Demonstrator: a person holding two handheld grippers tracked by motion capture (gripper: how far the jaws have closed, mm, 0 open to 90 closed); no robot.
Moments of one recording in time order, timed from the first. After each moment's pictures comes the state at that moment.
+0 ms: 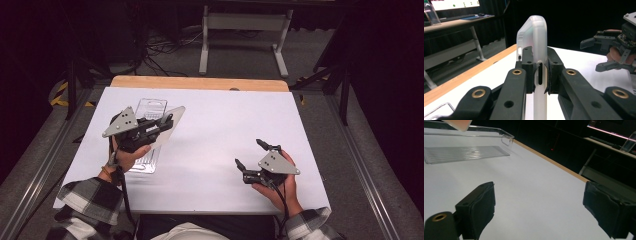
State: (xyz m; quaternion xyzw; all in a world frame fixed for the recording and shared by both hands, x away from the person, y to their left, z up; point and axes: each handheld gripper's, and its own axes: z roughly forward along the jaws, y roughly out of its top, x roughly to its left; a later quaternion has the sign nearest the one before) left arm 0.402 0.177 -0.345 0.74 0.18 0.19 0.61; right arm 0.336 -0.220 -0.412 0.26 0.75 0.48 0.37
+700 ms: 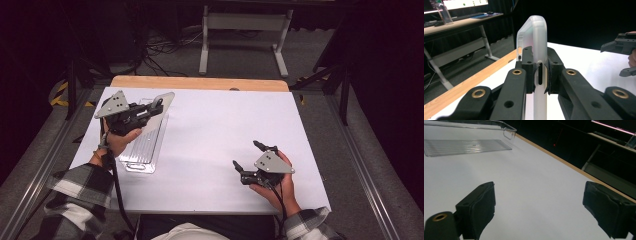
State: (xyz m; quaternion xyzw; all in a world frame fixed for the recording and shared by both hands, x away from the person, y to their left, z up) left arm 0.438 0.200 -0.333 0.75 0.19 0.21 0.60; right arm 0.339 -0.215 -0.419 0.26 0.76 0.46 0.36
